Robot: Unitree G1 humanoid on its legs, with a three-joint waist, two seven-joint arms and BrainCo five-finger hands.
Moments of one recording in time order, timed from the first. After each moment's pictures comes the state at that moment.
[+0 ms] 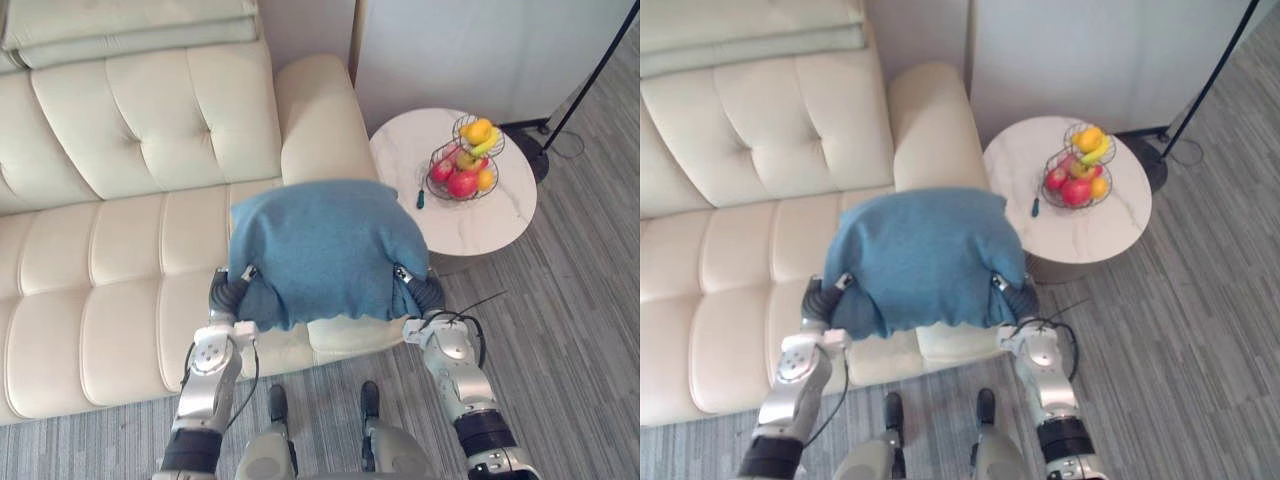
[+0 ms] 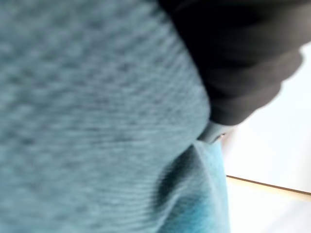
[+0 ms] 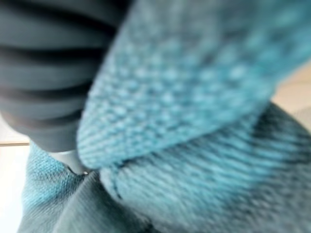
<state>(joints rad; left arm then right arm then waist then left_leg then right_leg) 0.03 0.10 0.00 0.06 -0.24 -0.03 0.13 -0.12 -0.08 0.07 0.22 0.17 -0.05 -0.06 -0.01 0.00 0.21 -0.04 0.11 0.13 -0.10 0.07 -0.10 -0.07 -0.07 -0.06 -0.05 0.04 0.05</state>
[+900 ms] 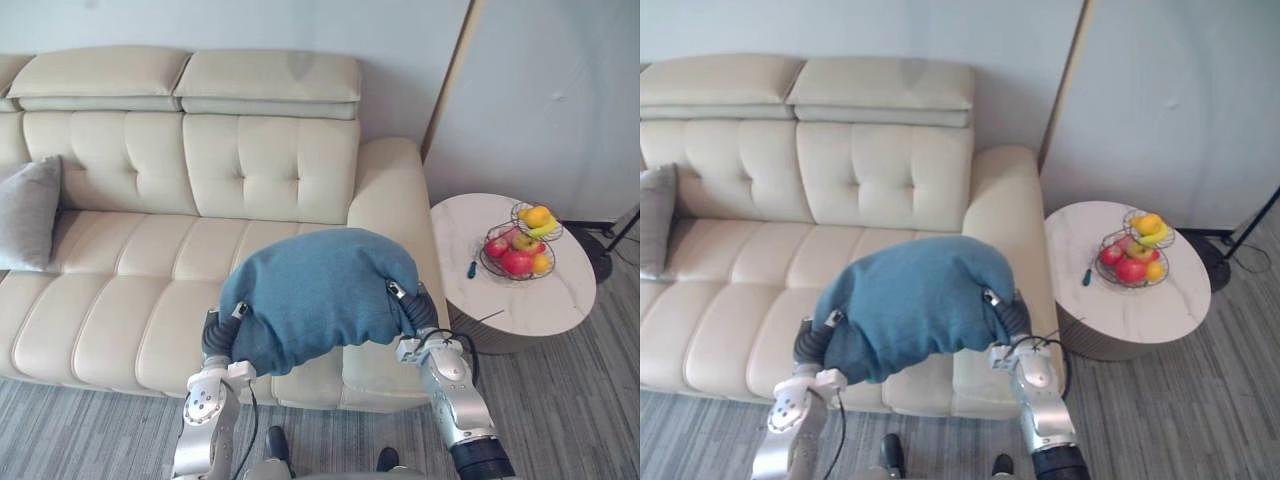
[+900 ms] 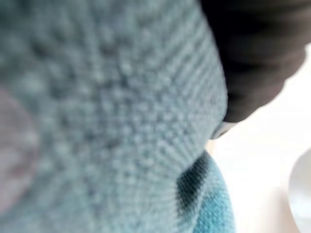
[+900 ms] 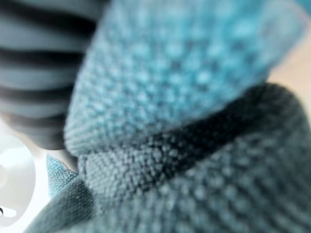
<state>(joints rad) 0.22 0.02 0.05 0.00 -0.26 -0.03 0.09 -0.04 -0.04 0.08 0.22 0.13 -0.04 0.00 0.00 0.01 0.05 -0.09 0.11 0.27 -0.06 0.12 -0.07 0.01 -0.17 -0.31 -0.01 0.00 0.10</state>
